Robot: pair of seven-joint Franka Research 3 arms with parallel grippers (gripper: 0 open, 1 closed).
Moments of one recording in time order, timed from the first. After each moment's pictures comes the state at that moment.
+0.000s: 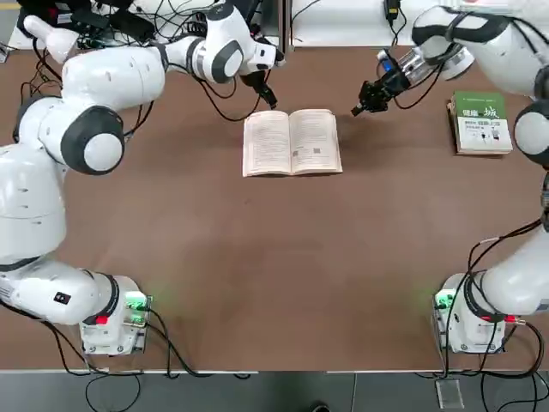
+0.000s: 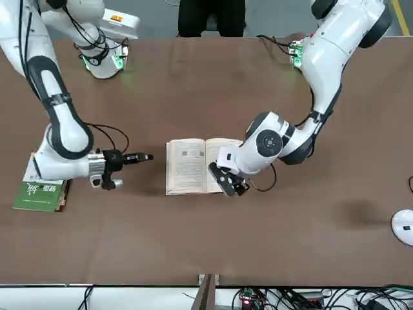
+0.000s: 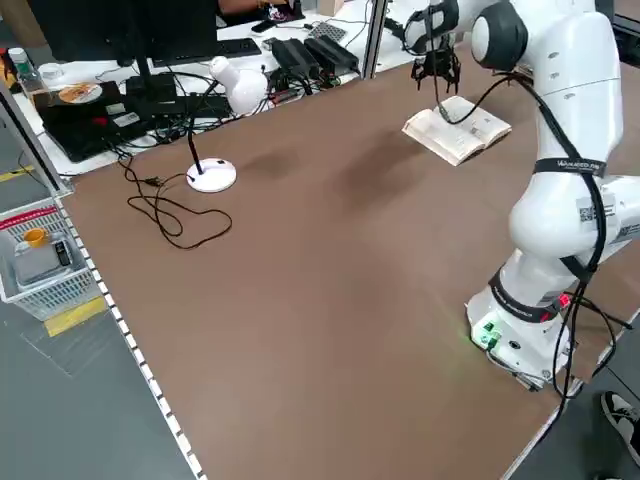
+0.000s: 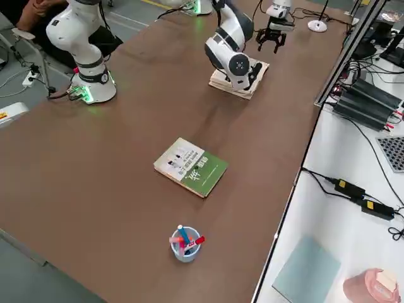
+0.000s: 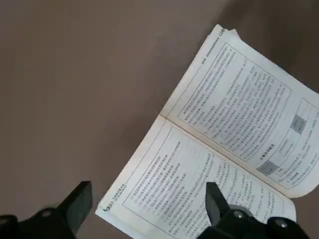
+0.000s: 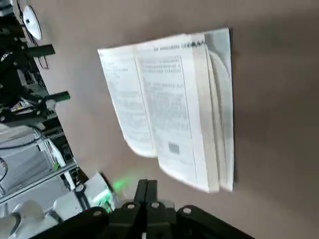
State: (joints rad) left arm -0.37 0.77 -0.30 -1.39 -0.02 2.32 0.42; right arm 0.20 0.52 0.02 -1.80 1.00 1.92 -0.36
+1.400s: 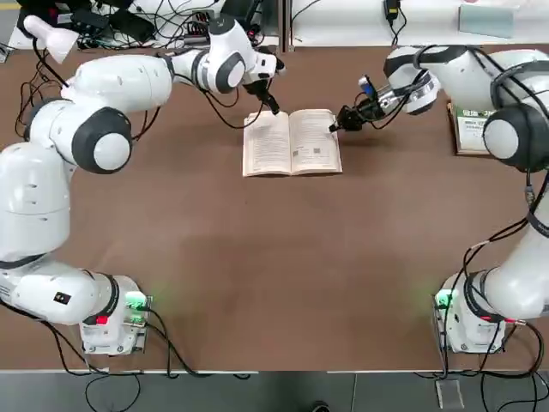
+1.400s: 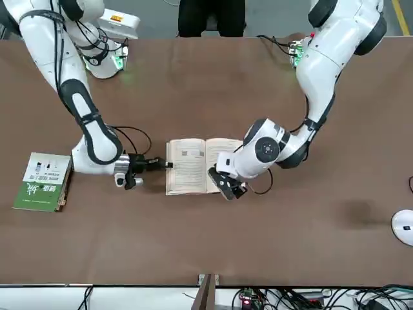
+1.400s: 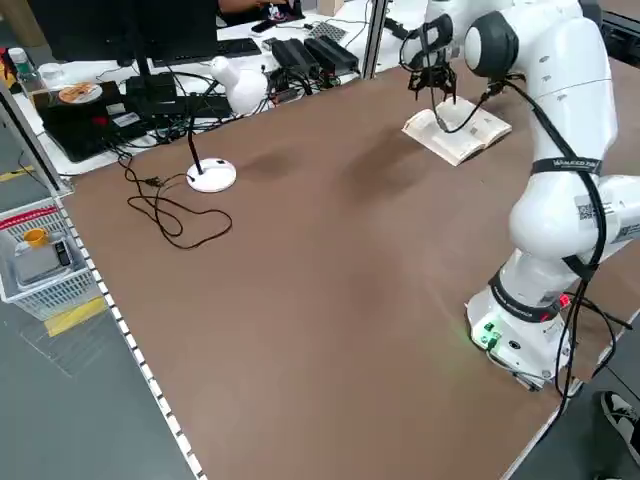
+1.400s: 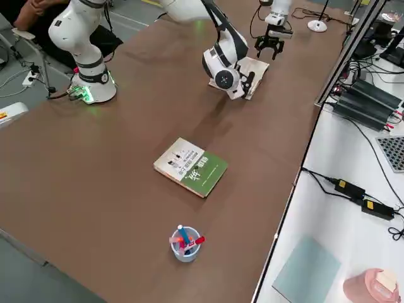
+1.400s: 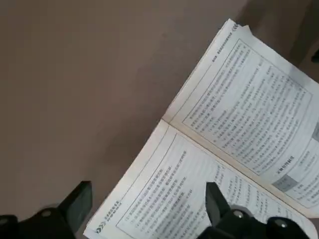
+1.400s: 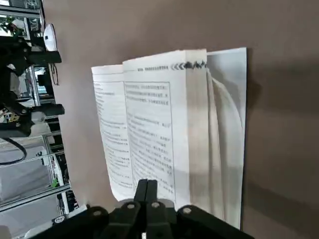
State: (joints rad) left arm -0.37 0.83 -0.30 -1.39 -0.04 2.40 0.42; right arm 0.30 0.63 0.02 -1.87 1.29 2.14 -0.70
